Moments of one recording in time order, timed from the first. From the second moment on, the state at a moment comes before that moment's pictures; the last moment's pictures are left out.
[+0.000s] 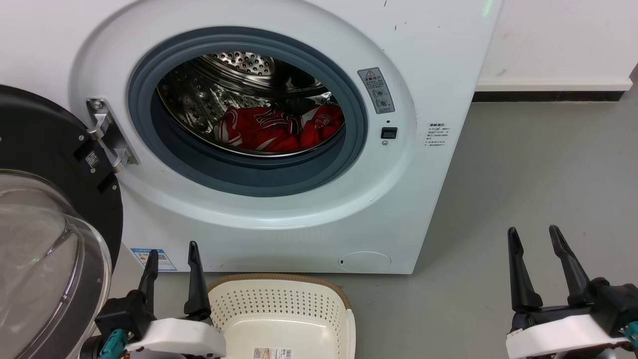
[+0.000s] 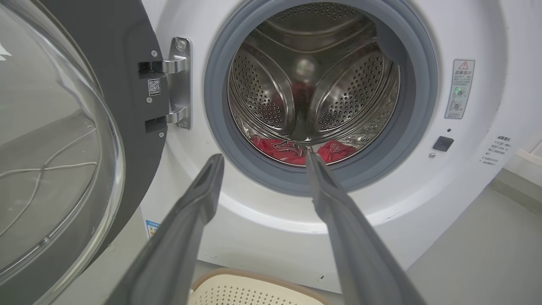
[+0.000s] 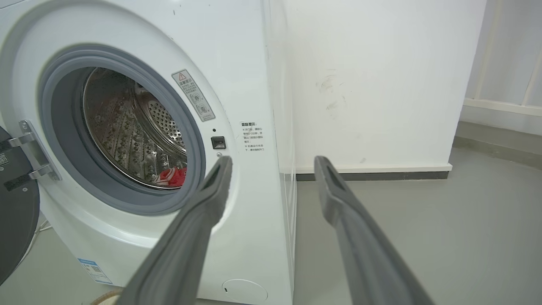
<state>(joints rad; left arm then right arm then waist) 0.04 0.05 -0.03 0.05 -0.27 0.08 -0.20 0.06 -0.05 -0.03 -0.04 0.15 0.13 -0.20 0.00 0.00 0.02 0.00</state>
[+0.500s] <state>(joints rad) 0.05 0.05 -0.03 0.05 -0.16 0.08 -0.23 0.08 -0.05 -0.02 -0.06 0.02 0.13 -0.23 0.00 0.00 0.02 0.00</state>
